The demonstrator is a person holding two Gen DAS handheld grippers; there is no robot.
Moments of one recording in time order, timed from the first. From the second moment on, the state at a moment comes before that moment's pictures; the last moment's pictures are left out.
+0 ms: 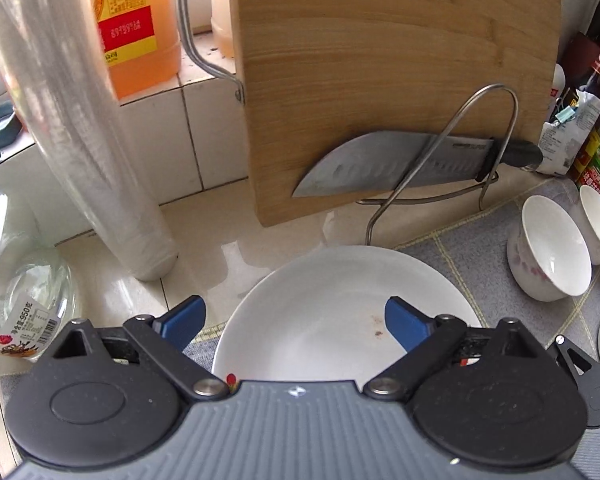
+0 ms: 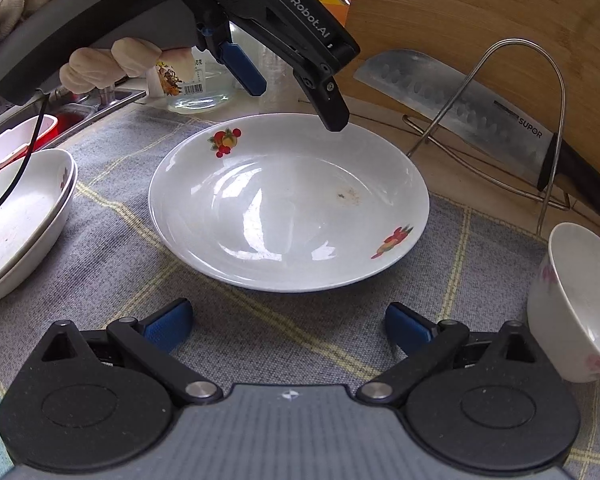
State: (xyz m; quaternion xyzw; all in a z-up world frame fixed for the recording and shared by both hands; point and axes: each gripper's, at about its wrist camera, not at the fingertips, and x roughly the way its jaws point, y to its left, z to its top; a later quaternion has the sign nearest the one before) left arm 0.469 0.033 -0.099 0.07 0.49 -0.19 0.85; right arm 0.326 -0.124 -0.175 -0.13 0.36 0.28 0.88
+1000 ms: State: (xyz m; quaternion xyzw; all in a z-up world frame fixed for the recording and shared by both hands) left arm 0.505 0.027 -0.127 0.07 0.53 -0.23 0.81; right arm 0.348 -0.109 -0.175 -0.15 0.35 0.27 0.89
